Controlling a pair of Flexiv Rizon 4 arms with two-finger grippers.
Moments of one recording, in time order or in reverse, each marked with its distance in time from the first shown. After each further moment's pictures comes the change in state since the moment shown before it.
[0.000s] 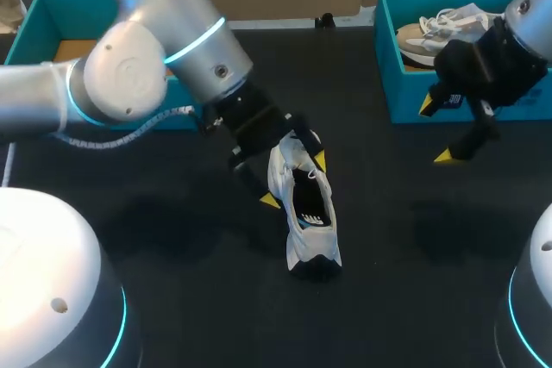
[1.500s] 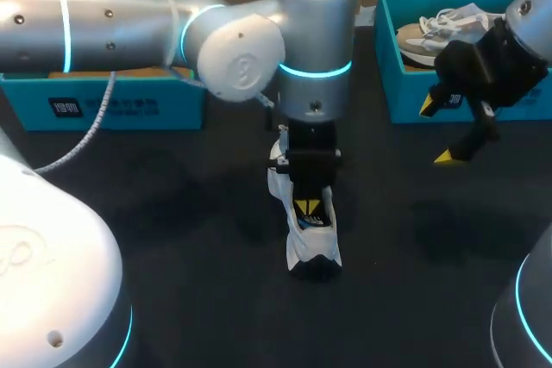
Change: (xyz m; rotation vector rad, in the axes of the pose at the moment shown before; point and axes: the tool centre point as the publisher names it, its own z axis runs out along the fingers) left arm 0.002 0.043 0.061 -0.287 0.515 0.362; right arm 0.001 0.000 0.000 0.000 -0.001 0.000
